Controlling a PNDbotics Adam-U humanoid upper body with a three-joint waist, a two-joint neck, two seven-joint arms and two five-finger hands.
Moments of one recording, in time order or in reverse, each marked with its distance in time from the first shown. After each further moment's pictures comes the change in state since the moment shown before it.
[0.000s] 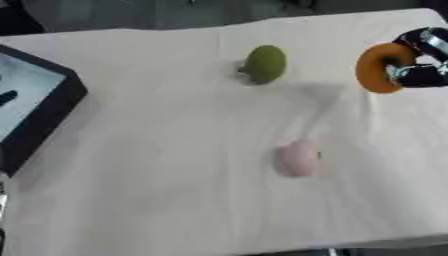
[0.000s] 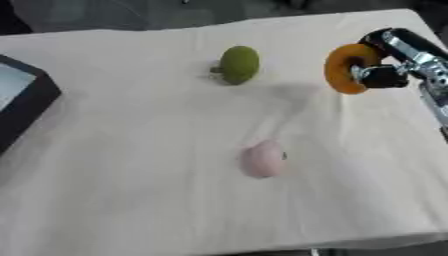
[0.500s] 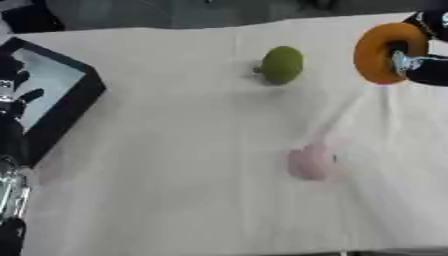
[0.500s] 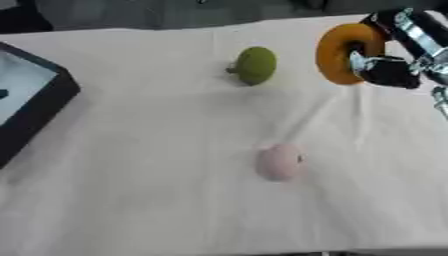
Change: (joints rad) left arm 0.025 0.002 -0.017 -0.017 0.000 0.019 -0.024; right arm 0.066 0.105 -0.015 -0.293 -0.040 0.042 -0.085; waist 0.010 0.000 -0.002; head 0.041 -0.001
